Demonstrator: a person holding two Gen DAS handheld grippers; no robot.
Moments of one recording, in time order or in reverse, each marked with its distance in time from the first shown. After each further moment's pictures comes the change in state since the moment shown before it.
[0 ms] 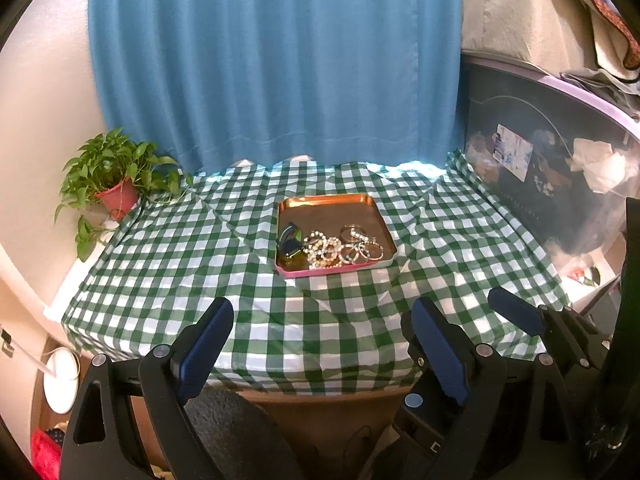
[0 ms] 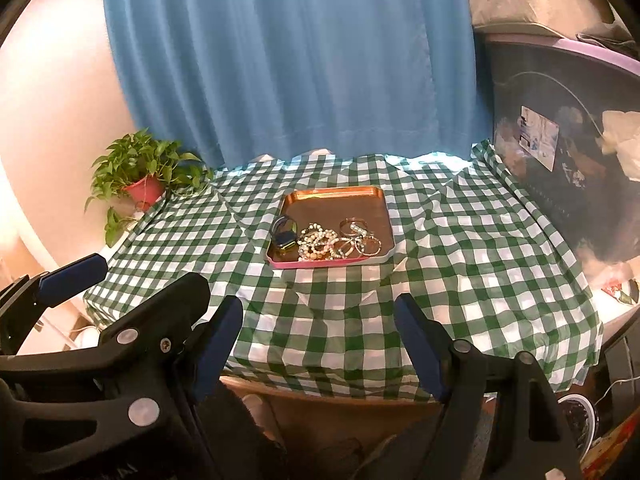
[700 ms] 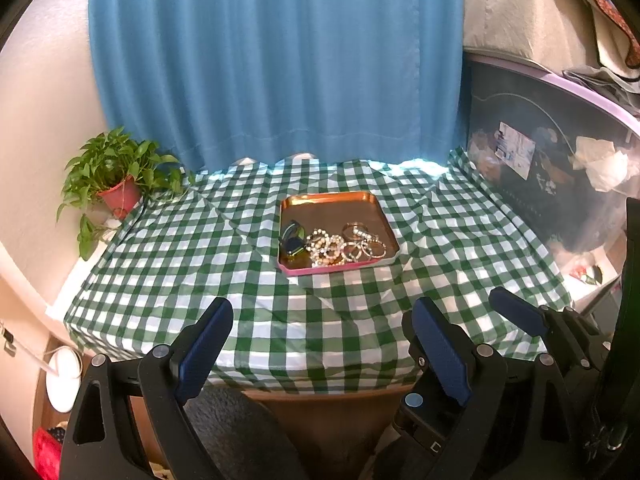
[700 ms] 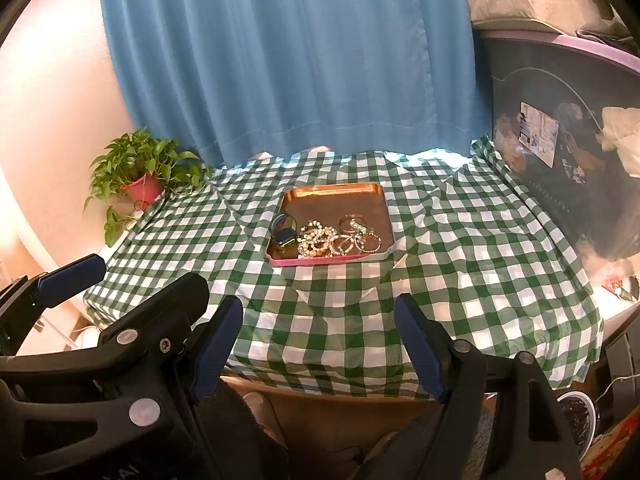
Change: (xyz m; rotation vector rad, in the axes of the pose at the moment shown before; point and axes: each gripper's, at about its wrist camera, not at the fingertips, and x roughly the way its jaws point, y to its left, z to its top) left arm 0.000 0.002 0.001 0.003 0.000 0.000; right arm 0.000 -0.001 -0.002 0.007 0.006 0.001
